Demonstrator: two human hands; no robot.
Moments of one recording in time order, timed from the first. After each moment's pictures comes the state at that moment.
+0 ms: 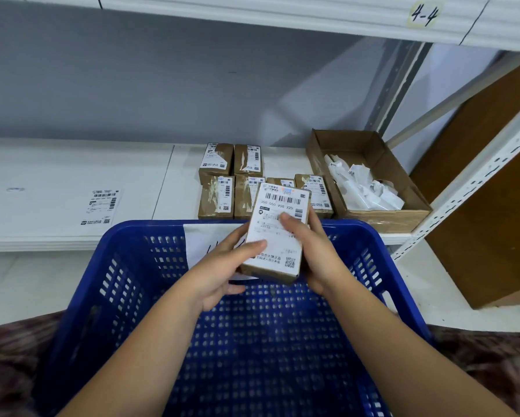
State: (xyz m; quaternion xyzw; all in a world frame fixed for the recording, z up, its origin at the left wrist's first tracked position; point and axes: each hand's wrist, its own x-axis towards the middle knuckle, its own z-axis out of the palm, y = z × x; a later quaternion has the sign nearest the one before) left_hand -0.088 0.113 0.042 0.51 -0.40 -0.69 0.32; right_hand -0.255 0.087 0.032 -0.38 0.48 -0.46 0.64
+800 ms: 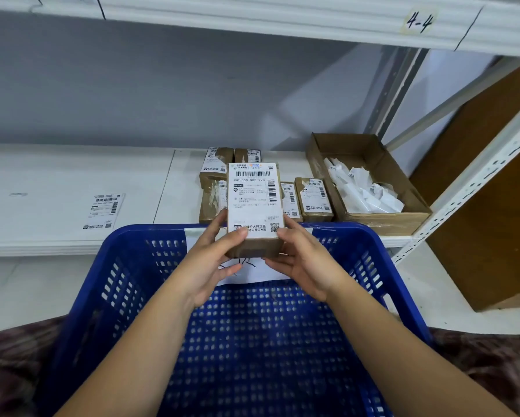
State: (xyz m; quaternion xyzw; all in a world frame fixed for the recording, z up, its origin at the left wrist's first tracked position) left_hand -0.074 0.108 0.041 0.48 -0.36 -0.65 0.46; right_hand -0.253 0.095 0.040 -0.41 0.46 -0.39 0.69
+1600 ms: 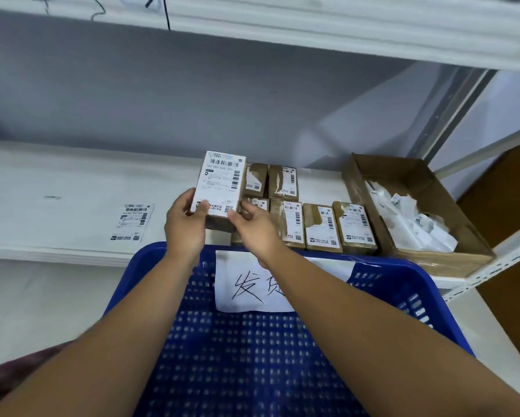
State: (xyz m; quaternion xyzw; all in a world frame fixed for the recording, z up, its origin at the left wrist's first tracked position) left_hand 0.015 -0.003 0.012 0.63 -0.38 -0.31 0.60; right_hand -0.107 -0.013 0.029 -0.57 0.54 -0.34 0.52
